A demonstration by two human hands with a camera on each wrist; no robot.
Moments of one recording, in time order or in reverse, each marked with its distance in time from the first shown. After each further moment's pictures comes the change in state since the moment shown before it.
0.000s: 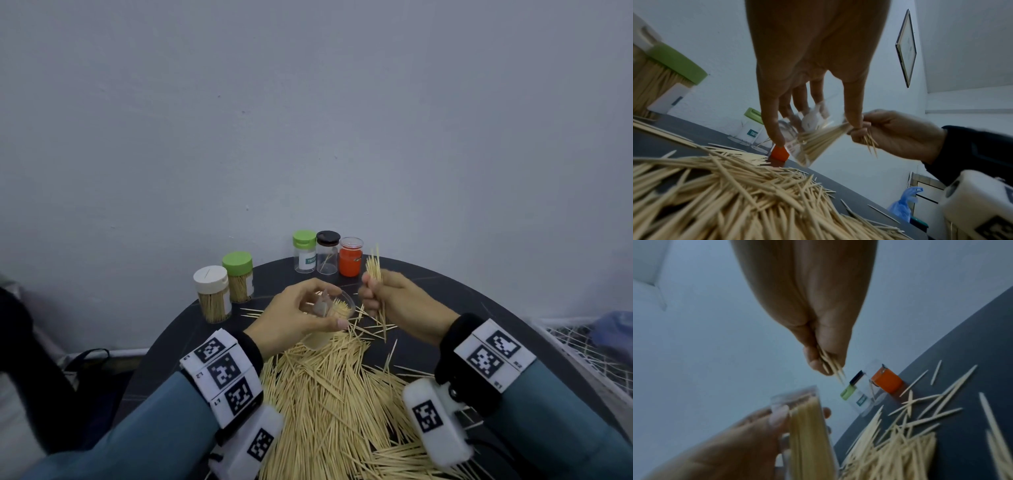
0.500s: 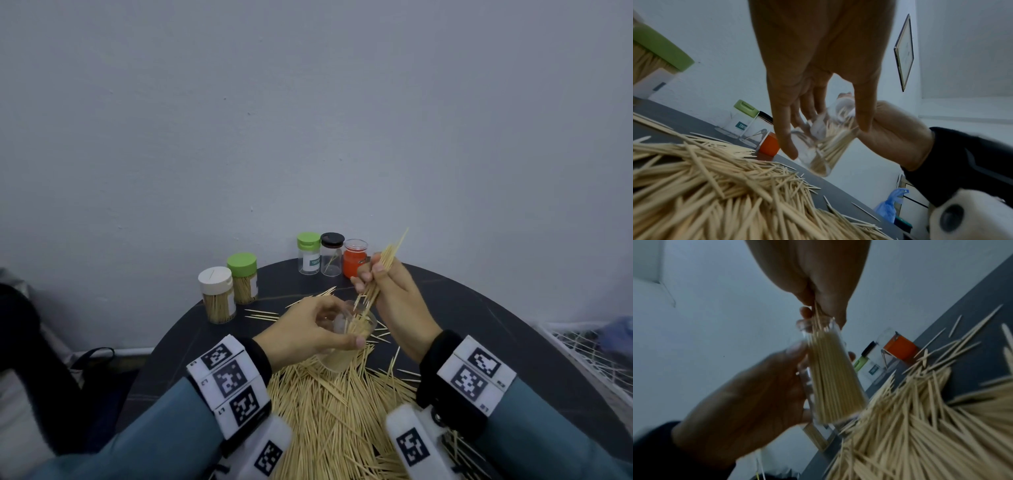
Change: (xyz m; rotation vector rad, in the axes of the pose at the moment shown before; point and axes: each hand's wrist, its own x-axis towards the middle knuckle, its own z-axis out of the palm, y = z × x) left_hand -0.007 0.010 0.011 -0.057 -0.143 -0.035; right_hand -0.008 -0.002 0.031 0.244 0.143 -0.346
